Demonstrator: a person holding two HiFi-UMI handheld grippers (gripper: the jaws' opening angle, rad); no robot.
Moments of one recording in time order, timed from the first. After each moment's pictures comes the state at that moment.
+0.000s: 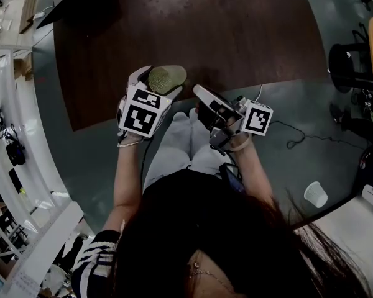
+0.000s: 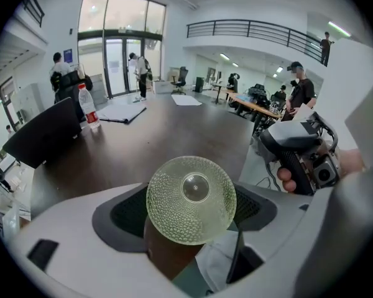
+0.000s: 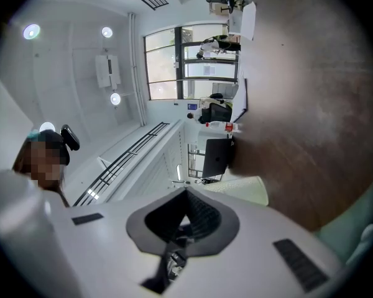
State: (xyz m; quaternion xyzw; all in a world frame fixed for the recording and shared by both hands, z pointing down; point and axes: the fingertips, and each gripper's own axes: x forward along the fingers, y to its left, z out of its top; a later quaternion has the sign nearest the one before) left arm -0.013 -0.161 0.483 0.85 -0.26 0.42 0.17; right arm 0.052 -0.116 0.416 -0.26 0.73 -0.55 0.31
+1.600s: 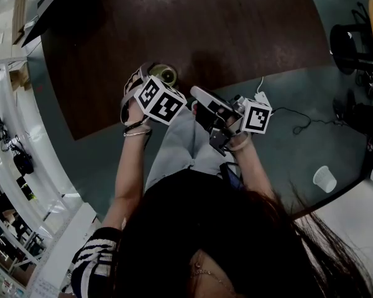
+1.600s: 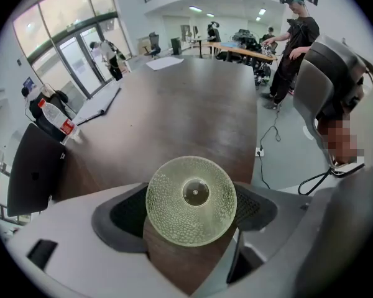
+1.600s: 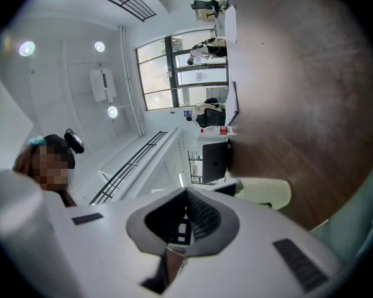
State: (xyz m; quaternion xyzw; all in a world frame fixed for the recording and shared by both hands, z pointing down) left arm -0.005 -0.169 0.557 0.78 -0.19 0.59 0.06; right arm 0.056 -0.117 0.433 -0.25 0.70 -0.57 0.35
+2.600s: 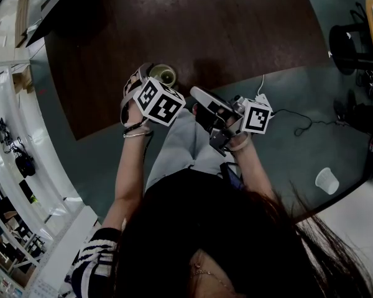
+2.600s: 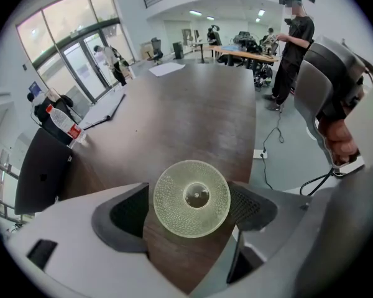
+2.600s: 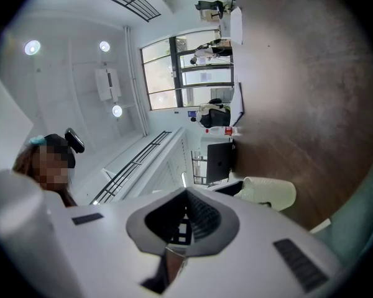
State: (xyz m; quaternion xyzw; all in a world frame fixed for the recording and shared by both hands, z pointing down) left arm -0.003 -0.153 0.540 0.79 -0.20 0.58 0.05; right arm 0.059 -0.093 0.418 -0.25 0.71 -0.56 0.36
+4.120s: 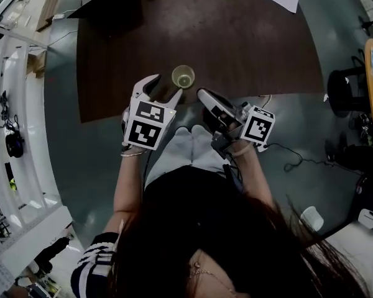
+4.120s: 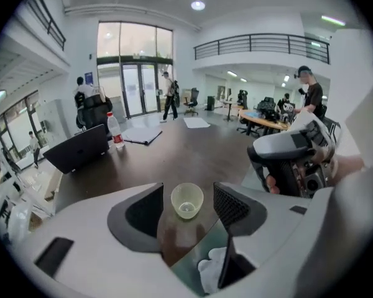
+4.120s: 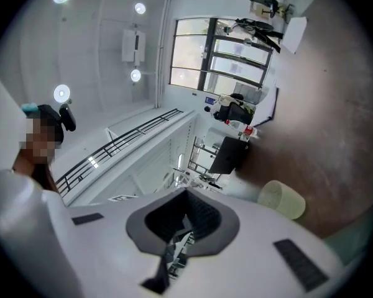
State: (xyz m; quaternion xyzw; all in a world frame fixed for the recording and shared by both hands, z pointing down) left arm -0.023 -0.132 0.408 0.86 -0.34 0.35 0.12; right arm 0.047 -0.090 0.367 -0.27 0.80 -0.47 0.25
